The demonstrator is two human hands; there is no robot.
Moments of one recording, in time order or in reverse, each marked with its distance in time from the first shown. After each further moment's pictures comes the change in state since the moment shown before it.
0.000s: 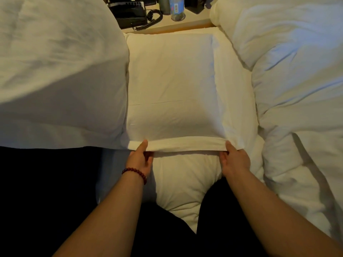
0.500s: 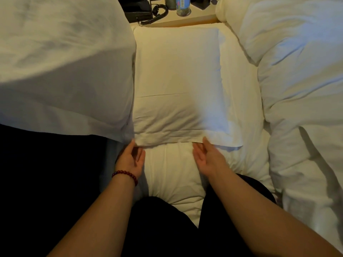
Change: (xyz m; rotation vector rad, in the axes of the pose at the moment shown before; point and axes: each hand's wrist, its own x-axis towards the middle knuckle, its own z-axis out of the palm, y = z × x) left_hand 0.000 0.013 -0.047 -0.041 0.007 0.066; right_hand -0.038 0.055 0.033 0.051 -0.238 0.247
